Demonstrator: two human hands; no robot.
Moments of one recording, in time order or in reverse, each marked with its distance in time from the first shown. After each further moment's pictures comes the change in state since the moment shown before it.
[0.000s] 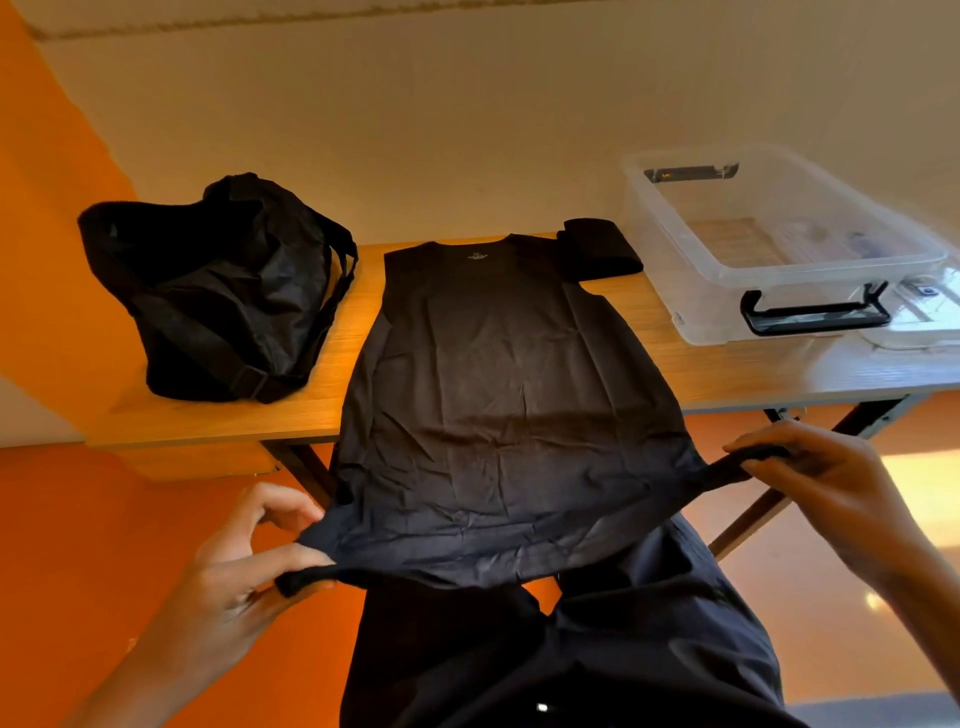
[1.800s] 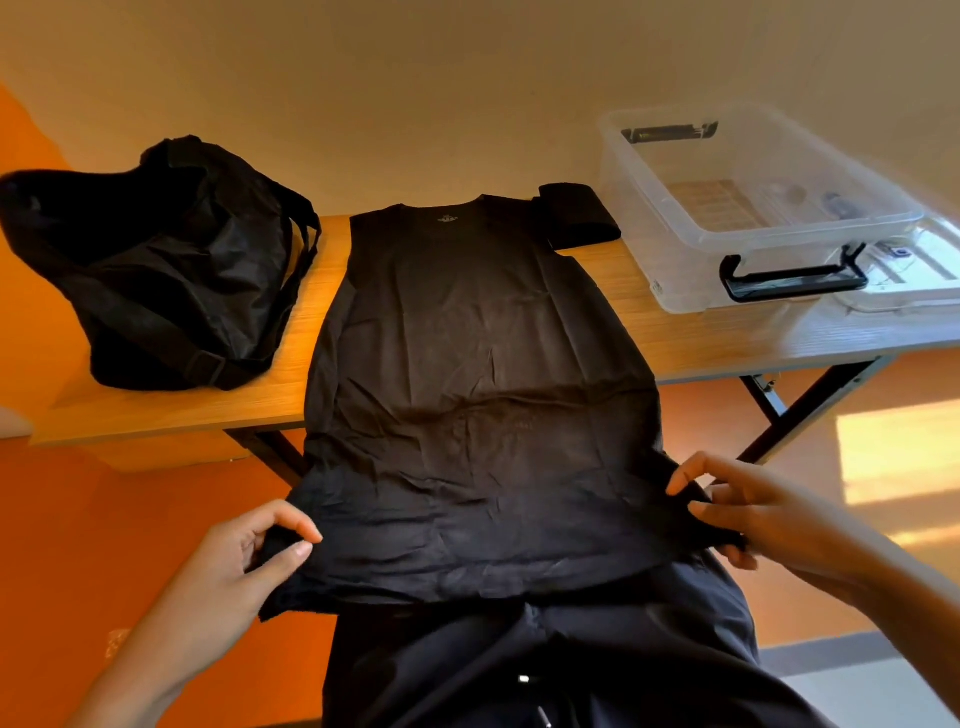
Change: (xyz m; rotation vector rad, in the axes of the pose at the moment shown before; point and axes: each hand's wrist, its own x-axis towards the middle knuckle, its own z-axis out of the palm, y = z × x) left_hand 0.017 0.016 0.013 -0.399 -0.210 -0.838; right_hand -0.024 0.007 0.017 0.003 -0.291 0.807
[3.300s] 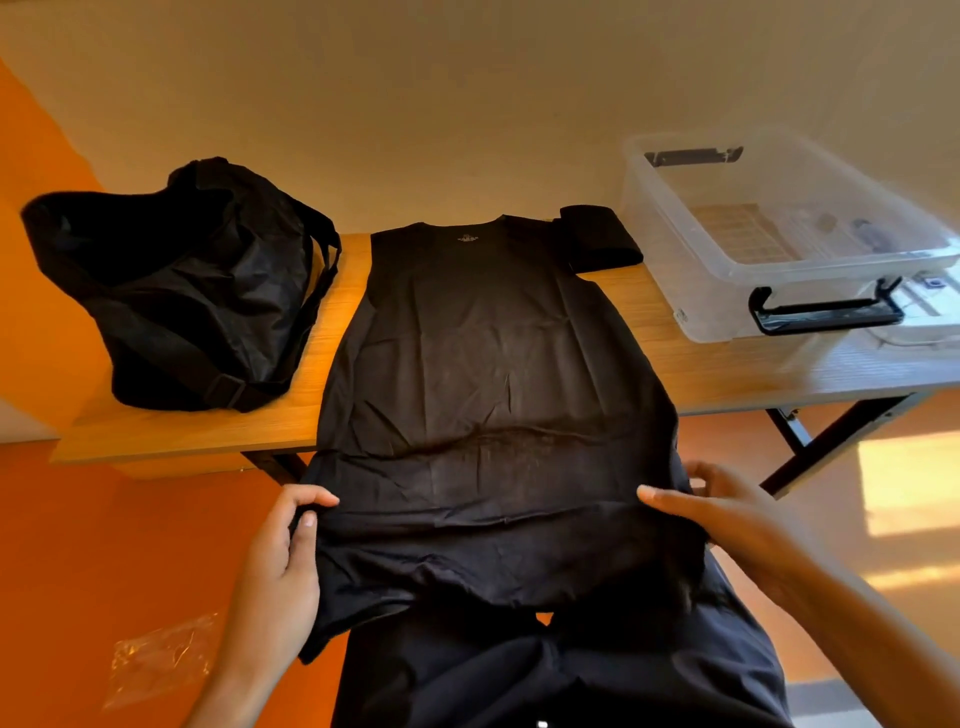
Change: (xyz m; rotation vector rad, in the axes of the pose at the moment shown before) left_hand 0.036 -0.009 0.031 0.012 0.395 0.194; right_hand 0.056 -0.019 0.033 0.164 0.197 -0.009
